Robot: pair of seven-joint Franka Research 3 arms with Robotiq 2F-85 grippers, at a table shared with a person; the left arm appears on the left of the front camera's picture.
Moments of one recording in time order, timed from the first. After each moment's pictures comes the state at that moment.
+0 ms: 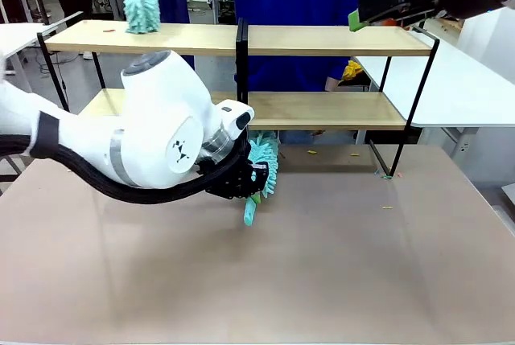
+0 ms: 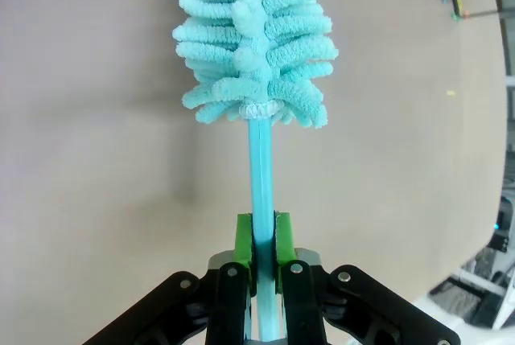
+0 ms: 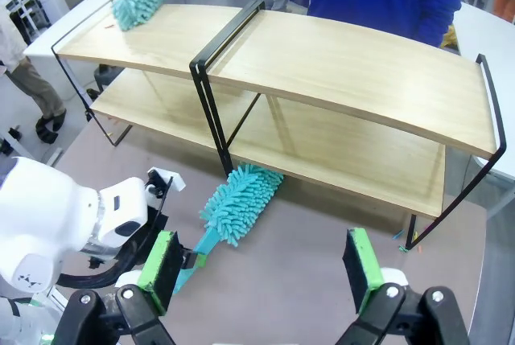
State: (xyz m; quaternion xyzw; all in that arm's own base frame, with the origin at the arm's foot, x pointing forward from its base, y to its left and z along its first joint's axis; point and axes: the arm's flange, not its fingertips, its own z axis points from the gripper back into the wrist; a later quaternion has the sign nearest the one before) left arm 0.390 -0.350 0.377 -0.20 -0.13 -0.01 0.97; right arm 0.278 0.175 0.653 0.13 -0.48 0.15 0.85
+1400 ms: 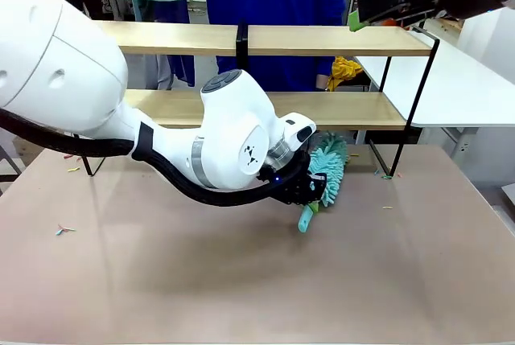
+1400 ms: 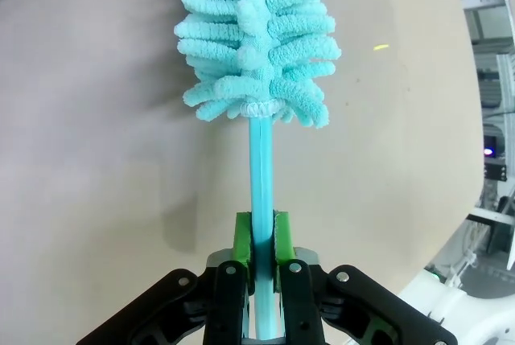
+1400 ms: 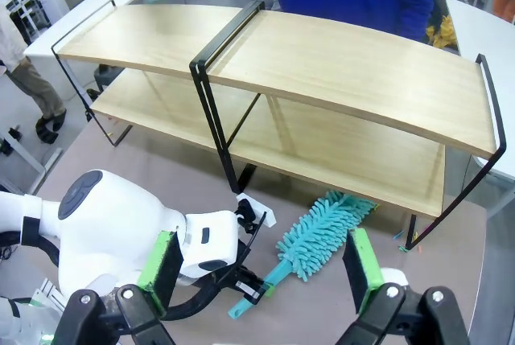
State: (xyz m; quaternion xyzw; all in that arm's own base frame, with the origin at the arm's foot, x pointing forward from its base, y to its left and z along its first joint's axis) left arm 0.414 -0.459 0.347 -0.26 -0.11 -0.16 0.95; right arm 0.278 0.175 0.653 0.13 -0.48 0.15 0.85
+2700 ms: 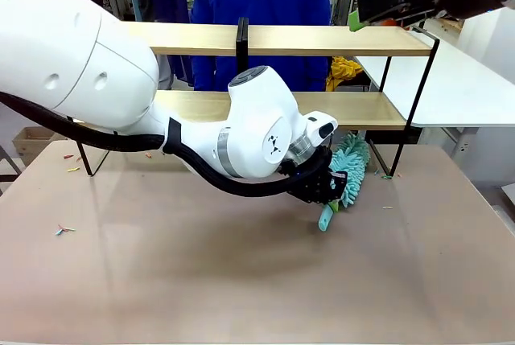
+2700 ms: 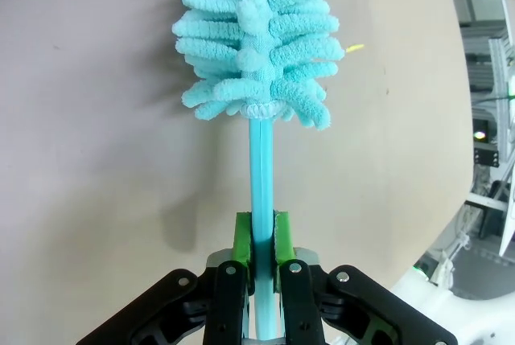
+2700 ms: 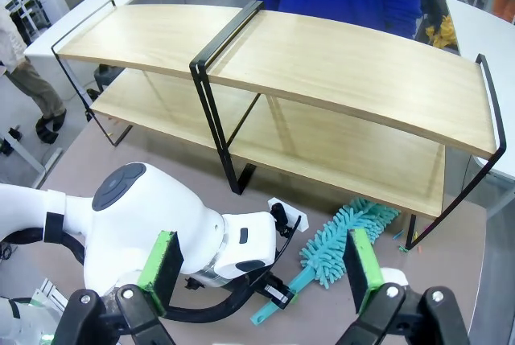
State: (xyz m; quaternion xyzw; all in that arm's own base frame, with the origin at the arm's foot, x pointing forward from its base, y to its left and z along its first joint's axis) left arm 0.430 -0.498 0.343 -0.26 -0.07 -0.17 0.95; right arm 0.278 0.175 0.653 0.13 -0.48 0.15 0.85
